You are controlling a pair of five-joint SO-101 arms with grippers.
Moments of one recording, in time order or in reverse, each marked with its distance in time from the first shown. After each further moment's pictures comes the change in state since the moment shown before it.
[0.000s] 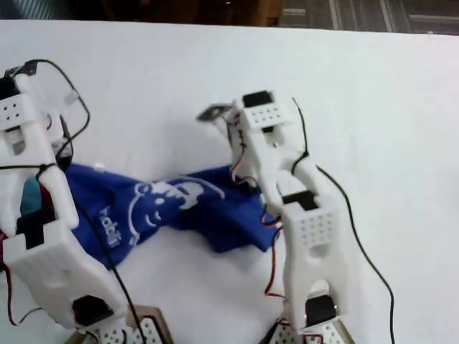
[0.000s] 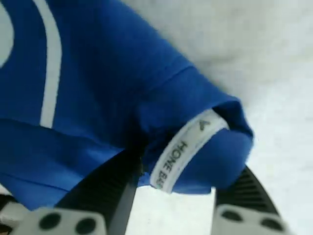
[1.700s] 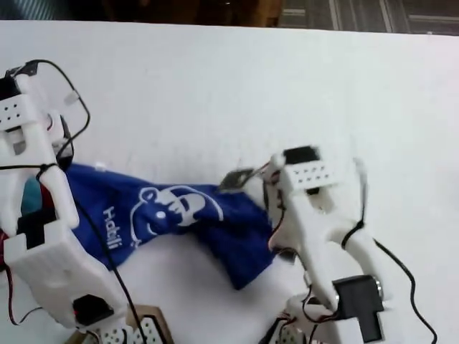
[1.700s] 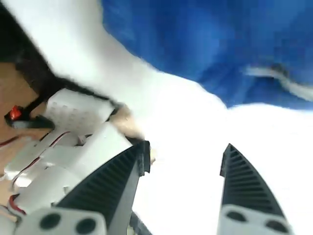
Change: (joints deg) left arm 0.0 0.0 0.0 0.0 0.0; right arm 5.7 -52.0 56.5 0.5 14.4
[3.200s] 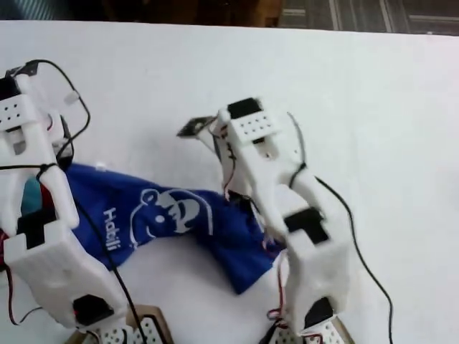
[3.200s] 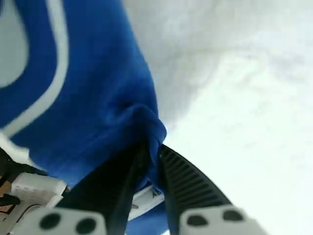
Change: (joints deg) left arm 0.0 0.0 0.0 0.0 -0.1; right arm -11.8 30.8 -40.5 0.3 -12.2
